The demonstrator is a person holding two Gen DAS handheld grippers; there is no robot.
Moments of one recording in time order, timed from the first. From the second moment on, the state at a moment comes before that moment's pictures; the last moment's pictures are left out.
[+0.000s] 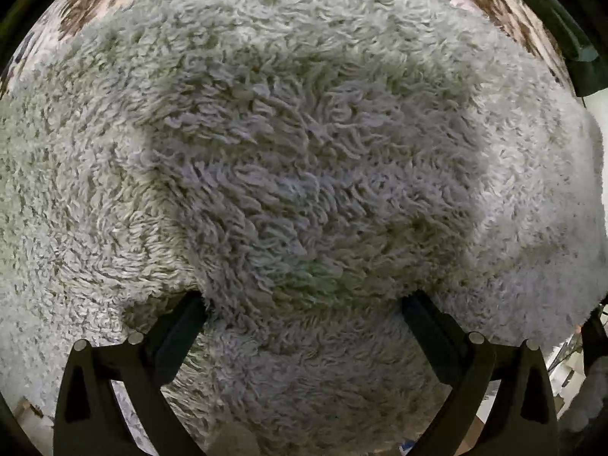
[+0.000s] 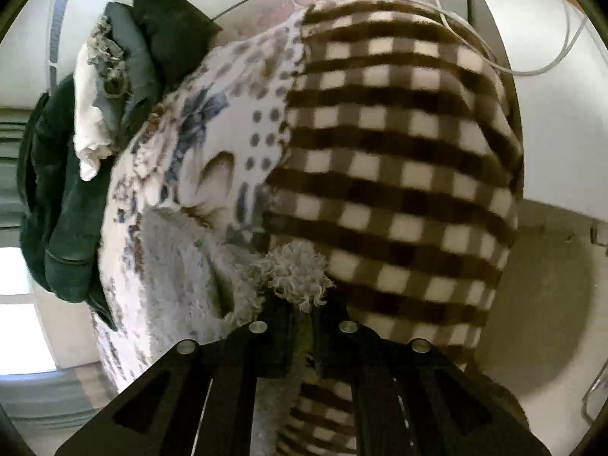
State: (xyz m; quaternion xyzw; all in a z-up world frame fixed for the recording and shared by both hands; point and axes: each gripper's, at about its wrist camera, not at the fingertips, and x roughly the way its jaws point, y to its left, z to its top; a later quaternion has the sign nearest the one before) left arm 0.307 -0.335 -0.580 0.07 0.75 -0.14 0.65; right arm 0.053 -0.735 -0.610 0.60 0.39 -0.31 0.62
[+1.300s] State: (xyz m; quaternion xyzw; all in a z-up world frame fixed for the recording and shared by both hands) left arm 0.326 -0.237 -0.481 -0.06 0.67 -0.11 0.73; right arm 0.150 -0.651 -0.489 0.54 0.32 -0.15 0.76
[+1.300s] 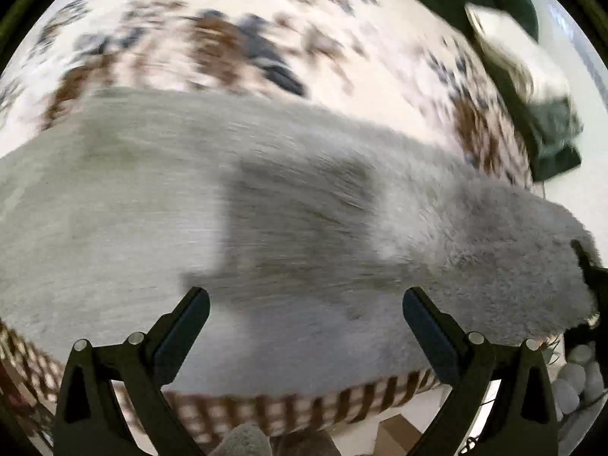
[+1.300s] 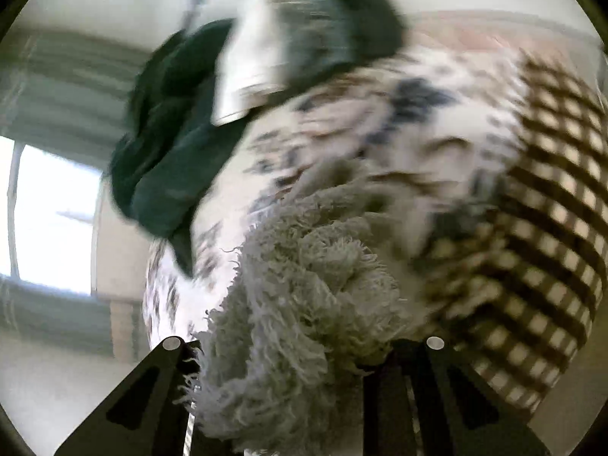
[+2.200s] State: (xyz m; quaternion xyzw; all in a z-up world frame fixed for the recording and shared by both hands) left arm 0.278 0.147 -0.450 -0.20 0.61 0.07 0.76; right arm 0.259 -0.135 -0.545 0.34 0.58 0.13 0.73
